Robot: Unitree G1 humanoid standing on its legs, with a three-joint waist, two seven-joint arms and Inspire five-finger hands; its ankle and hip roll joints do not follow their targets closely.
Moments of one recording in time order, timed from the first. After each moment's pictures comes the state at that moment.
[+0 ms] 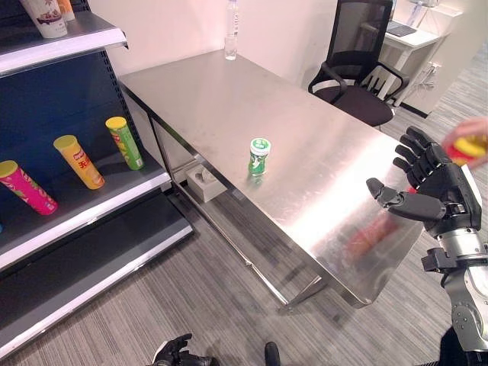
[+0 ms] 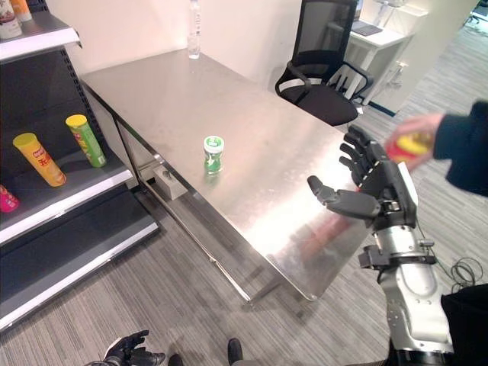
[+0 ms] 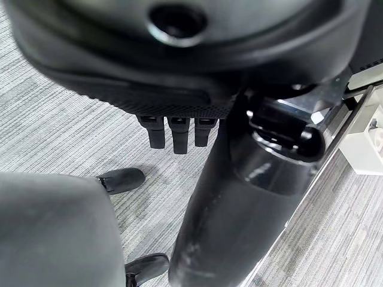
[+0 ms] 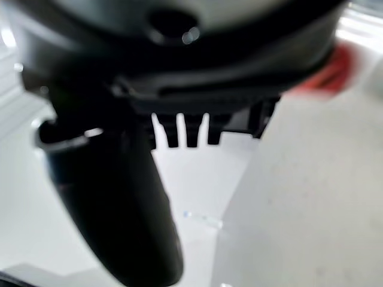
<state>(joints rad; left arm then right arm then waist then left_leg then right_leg) 0.04 0.20 -0.10 1.16 -0.11 -0.11 -0.03 0.03 -0.68 -0.26 -0.06 0.60 -0.20 0.13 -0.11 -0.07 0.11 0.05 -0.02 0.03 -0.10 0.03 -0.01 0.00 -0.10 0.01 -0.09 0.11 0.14</state>
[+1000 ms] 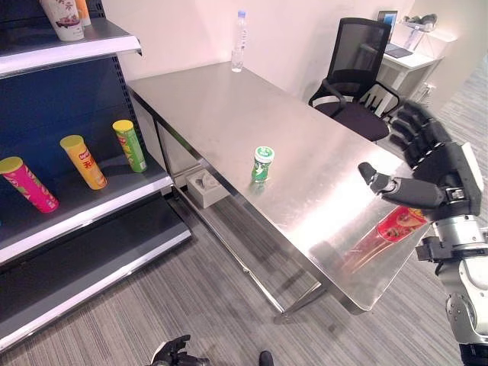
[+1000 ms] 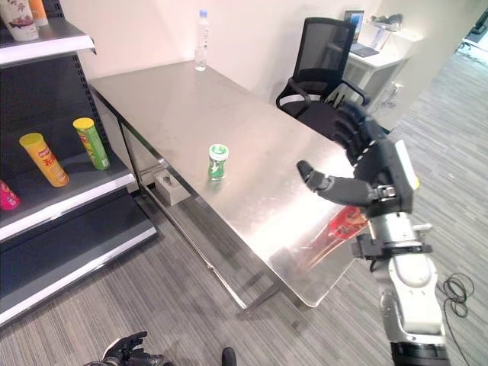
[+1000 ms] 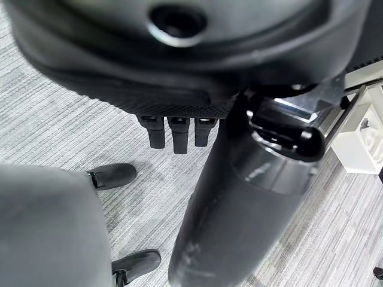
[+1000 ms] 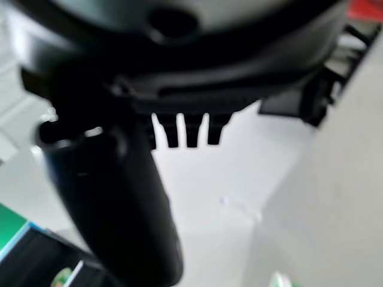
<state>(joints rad) 0.03 0.21 -0.10 1.17 -0.09 -0.11 -0.03 -0.03 -0.65 -0.30 -0.17 0.51 -0.21 0.05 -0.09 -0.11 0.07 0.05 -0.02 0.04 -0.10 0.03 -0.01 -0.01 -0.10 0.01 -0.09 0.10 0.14</state>
